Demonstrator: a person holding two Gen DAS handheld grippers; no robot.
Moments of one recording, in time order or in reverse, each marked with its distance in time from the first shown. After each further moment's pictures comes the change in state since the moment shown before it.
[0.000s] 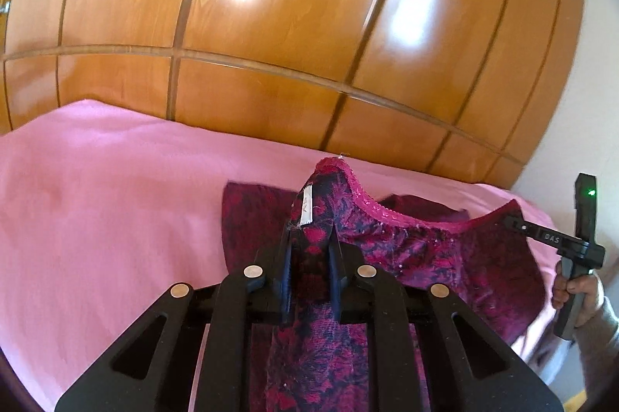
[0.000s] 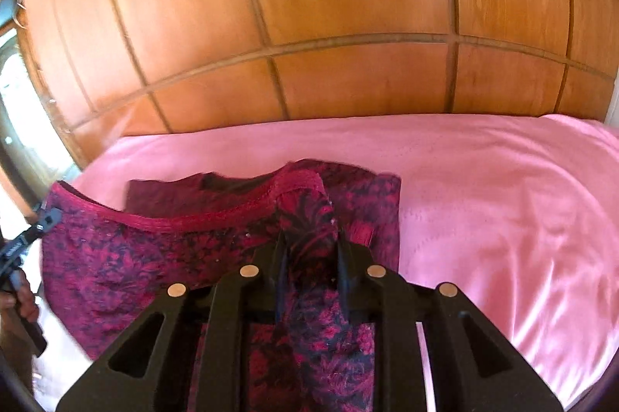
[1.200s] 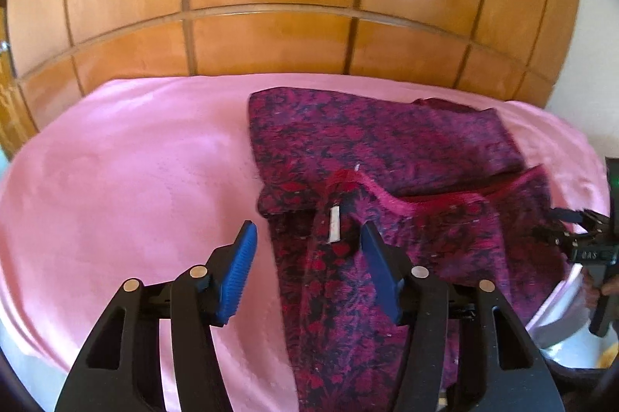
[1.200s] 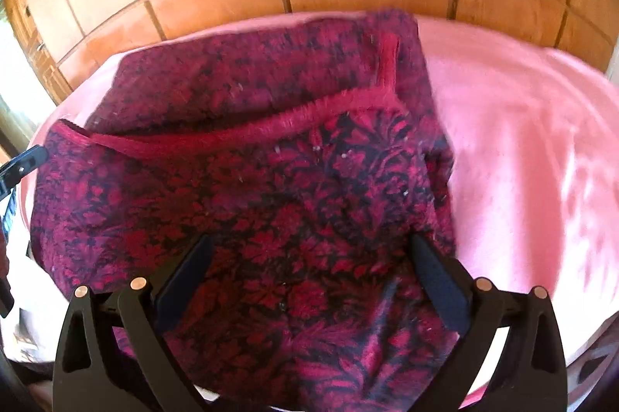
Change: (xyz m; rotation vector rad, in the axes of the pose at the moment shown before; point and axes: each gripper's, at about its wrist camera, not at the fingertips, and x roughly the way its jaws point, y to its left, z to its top) left arm -0.026 -0.013 -0.077 0.155 0.185 0.127; right arm -0.022 0.031 -0.127 -0.058 0.161 -0.036
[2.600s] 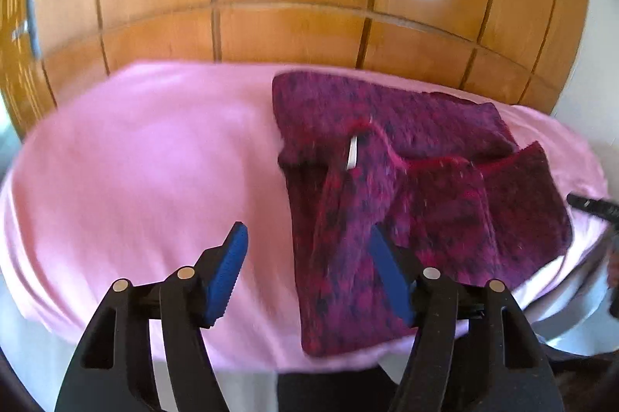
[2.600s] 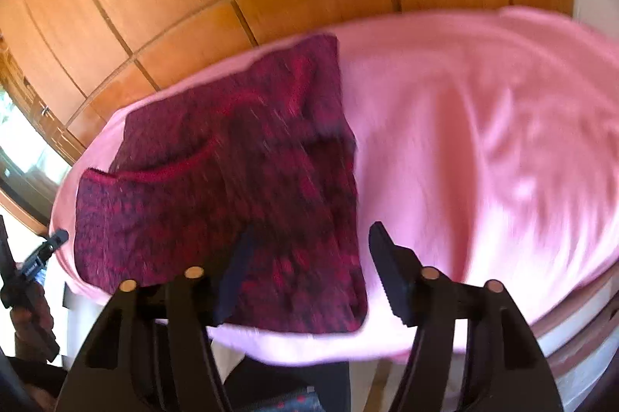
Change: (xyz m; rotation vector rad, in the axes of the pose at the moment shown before) left arm -0.041 -0.007 -0.033 -0.032 -0.009 0.080; right arm -0.061 -0.055 -0.015 0.184 -0.046 0.073
